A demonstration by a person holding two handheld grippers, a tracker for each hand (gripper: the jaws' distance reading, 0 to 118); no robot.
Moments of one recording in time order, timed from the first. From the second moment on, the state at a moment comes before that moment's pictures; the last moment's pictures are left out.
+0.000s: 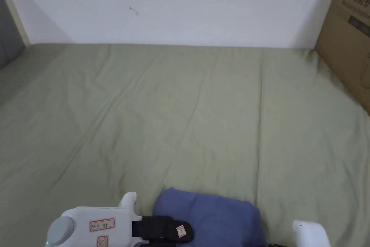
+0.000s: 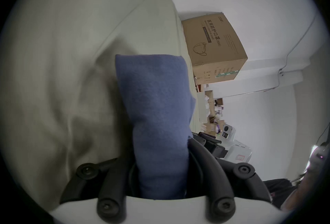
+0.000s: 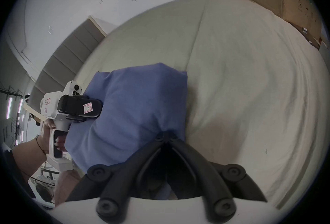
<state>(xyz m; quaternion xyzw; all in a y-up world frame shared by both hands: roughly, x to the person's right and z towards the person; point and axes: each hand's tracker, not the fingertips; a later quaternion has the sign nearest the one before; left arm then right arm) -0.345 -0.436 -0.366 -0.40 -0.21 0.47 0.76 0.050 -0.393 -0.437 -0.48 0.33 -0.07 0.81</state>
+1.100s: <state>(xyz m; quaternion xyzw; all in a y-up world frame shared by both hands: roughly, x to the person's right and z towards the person) -0.475 -0.244 -0.238 -0.45 0.16 0.05 0.88 0.117 -0.265 -0.371 -0.35 0.29 -0.03 0.89</state>
